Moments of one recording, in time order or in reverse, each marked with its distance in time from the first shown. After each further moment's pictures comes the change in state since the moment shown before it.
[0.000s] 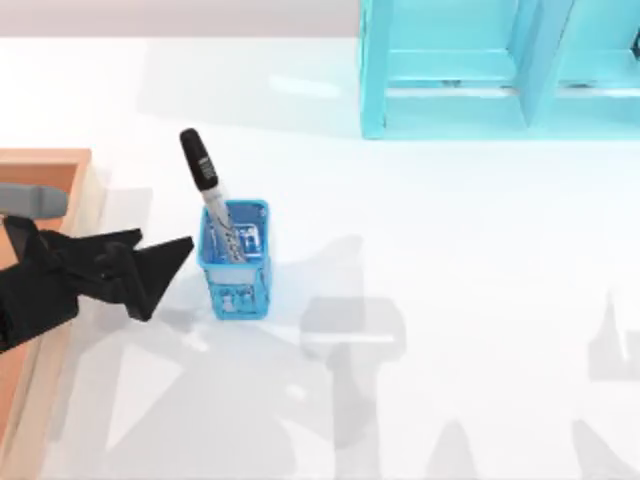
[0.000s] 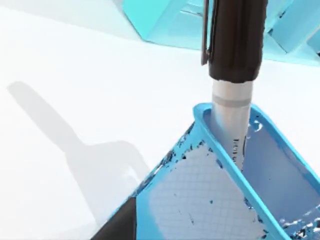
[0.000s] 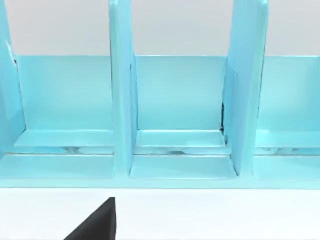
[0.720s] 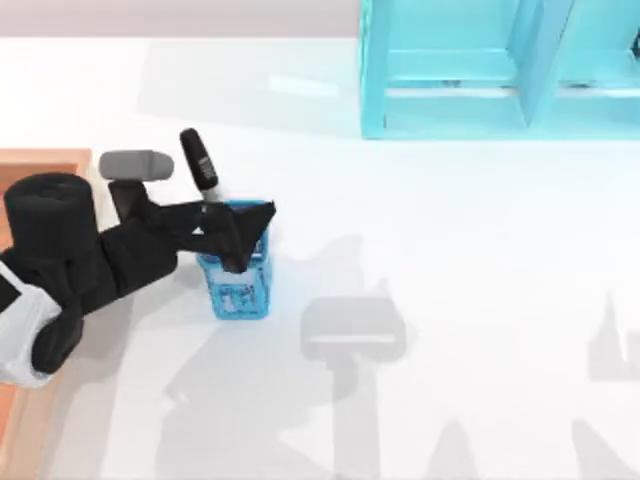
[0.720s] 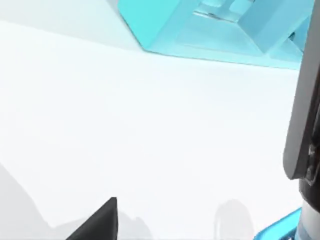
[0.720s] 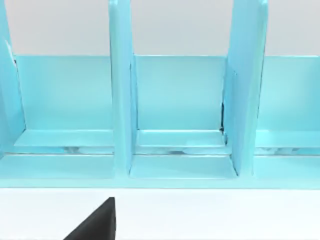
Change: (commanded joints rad) left arm -0.231 0.353 0.254 0.152 -0.213 -0.102; right arm 0.000 0.000 0.000 0.000 0.000 0.000
